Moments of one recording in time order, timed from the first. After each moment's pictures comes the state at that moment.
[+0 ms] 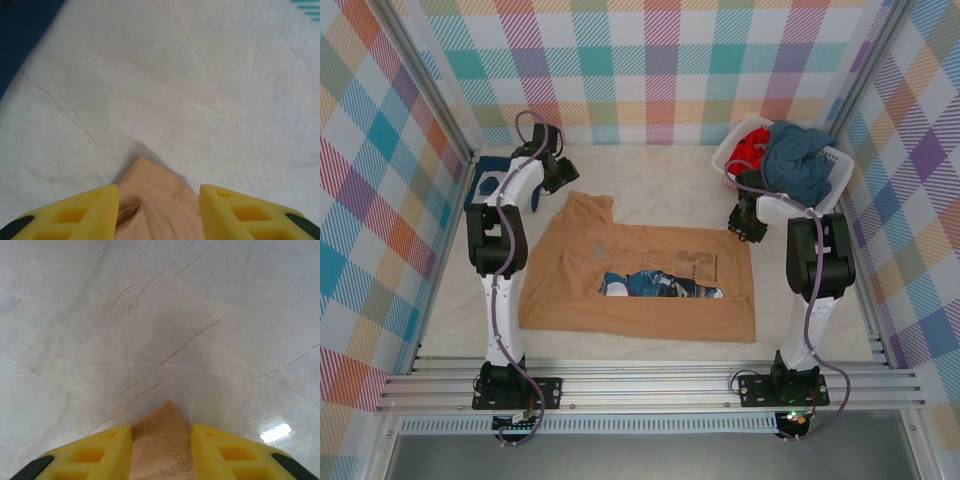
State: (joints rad) left arm -0.09 2.33 2.06 -0.74 0.06 -0.59; right arm 0.15 1.97 1.32 -0.59 0.13 0.67
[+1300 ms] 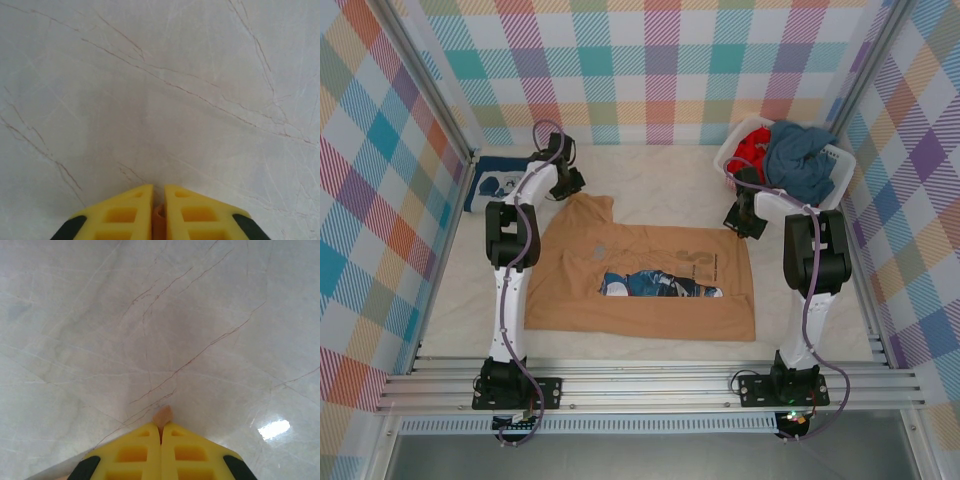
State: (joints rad) left arm -0.13 2.52 2.21 -0.79 -0.02 -0.55; right arm 0.16 2.01 1.38 -0.64 0.12 0.68
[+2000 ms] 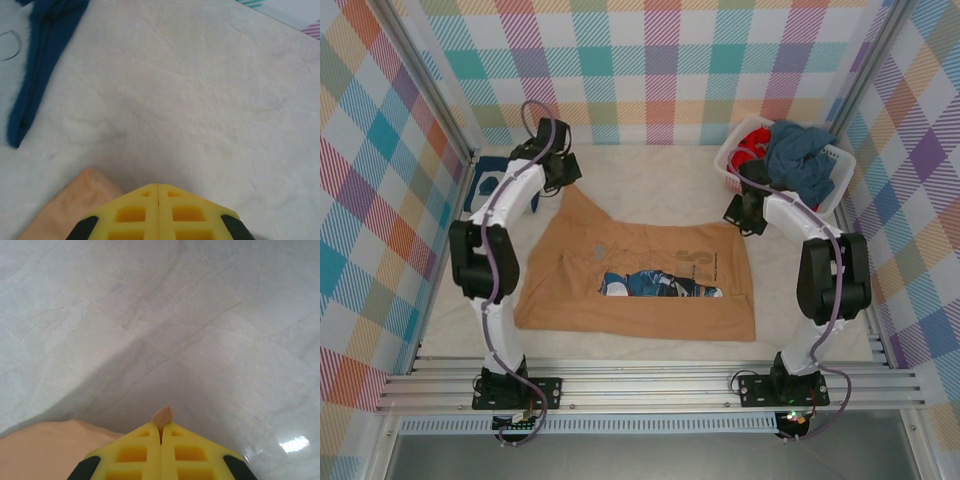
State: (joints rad) left arm -0.19 1.96 1.80 -0.78 -0.09 -0.51; right arm 0.19 1.76 1.30 -0.69 0.06 0.66
